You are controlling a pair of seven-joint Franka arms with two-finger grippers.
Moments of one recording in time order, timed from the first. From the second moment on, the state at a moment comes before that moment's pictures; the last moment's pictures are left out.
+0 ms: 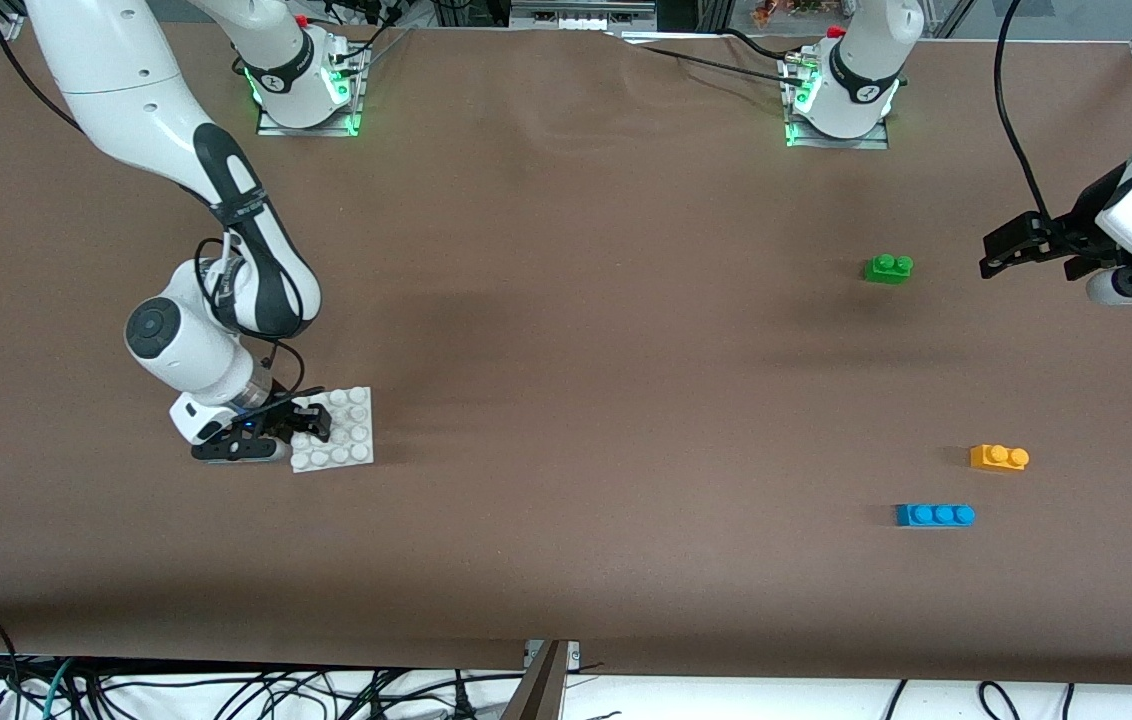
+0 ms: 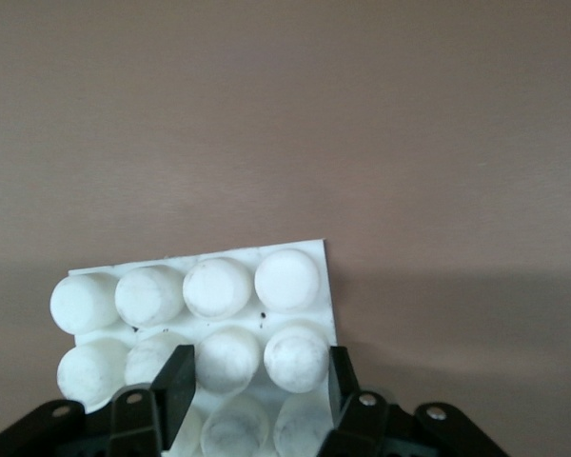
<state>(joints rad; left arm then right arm) -0.04 0.05 0.01 -1.61 -0.03 1.59 -0.05 0.22 0.63 -0.05 -1.87 0.27 2.68 -0.06</state>
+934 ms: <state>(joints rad) -0.04 0.05 0.01 -1.61 -0.03 1.59 -0.05 0.47 0.68 -0.07 -1.82 0.27 2.74 0.25</state>
